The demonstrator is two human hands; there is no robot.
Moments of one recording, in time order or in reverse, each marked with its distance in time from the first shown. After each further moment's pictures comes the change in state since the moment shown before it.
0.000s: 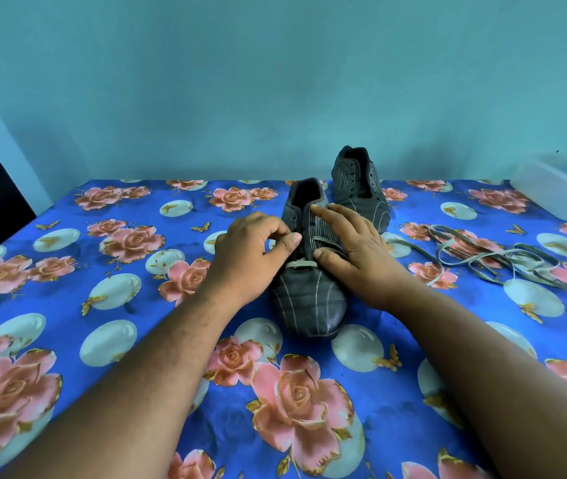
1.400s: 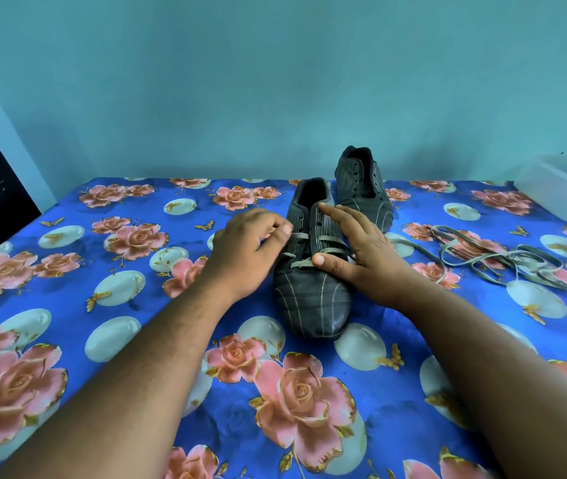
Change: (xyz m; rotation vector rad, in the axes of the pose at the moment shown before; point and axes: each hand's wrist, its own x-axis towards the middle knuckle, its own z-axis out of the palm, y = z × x) left_hand 0.002 -0.007 -0.008 -0.026 -0.052 -0.047; right_hand -0.002 0.000 -0.007 0.041 -0.041 0.015
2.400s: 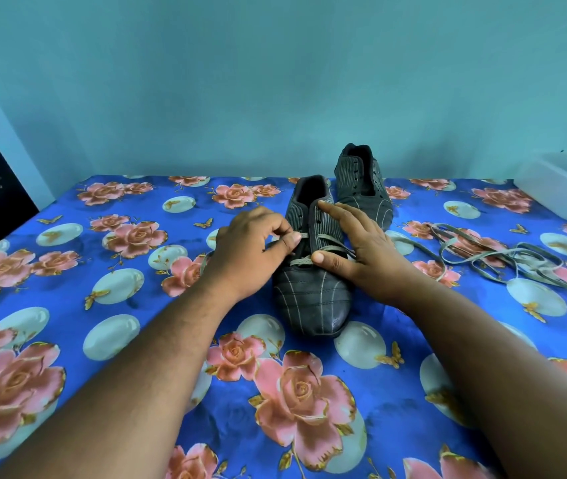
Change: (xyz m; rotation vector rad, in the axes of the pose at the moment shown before) left_hand -0.001 0.001 0.004 0.059 0.003 0.057; right_hand 0.000 -0.002 -0.001 -0.005 0.003 0.002
